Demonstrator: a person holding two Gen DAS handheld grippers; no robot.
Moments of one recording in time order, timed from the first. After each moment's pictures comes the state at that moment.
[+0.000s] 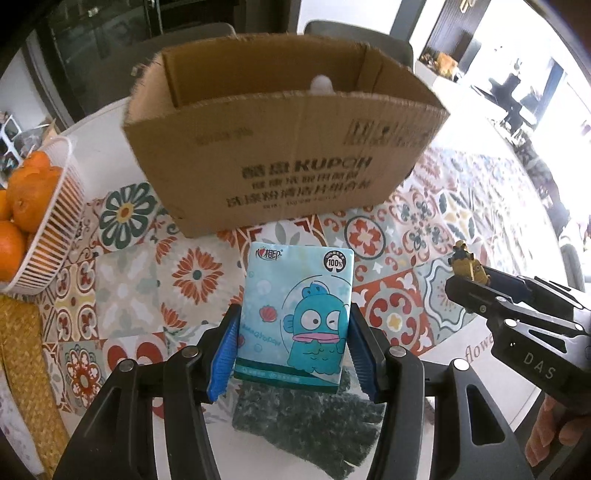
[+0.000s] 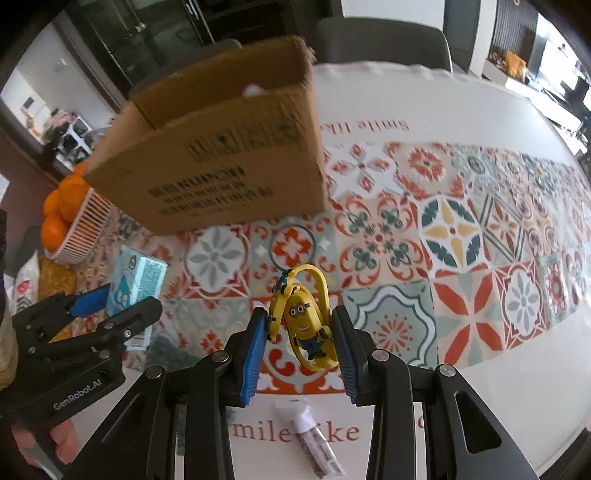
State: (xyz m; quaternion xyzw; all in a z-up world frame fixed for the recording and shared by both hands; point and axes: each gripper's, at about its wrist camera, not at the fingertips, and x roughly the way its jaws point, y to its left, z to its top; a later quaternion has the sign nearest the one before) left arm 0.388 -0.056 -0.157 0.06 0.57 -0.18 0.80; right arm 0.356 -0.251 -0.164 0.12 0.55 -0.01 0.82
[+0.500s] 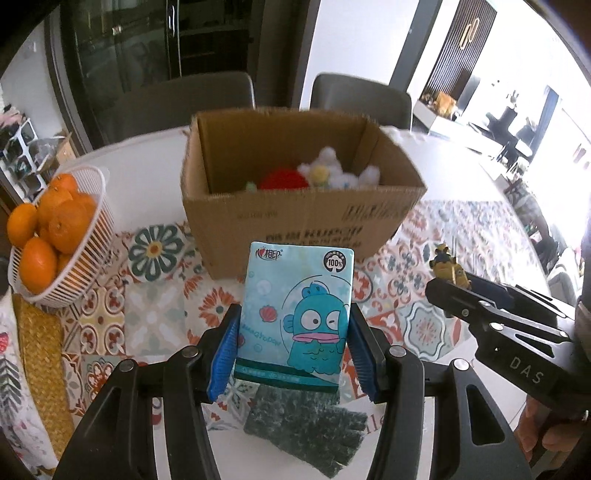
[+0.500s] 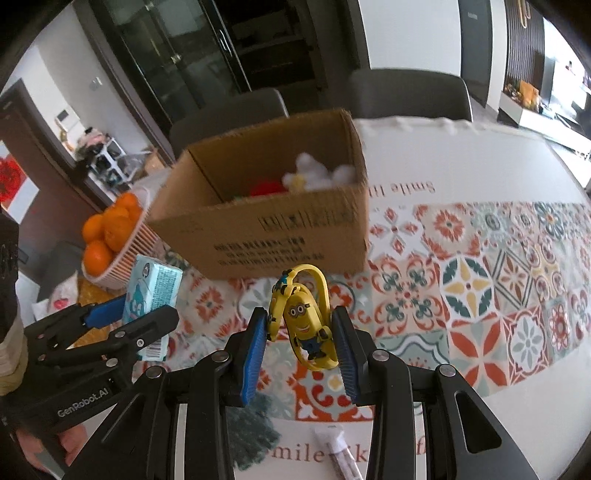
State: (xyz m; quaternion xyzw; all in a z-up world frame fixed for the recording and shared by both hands) left arm 0.394 -0.052 -0.091 0.03 0.51 -0.17 0.84; right arm 0.360 -0.237 -0.107 0.12 0.48 0.04 0.87
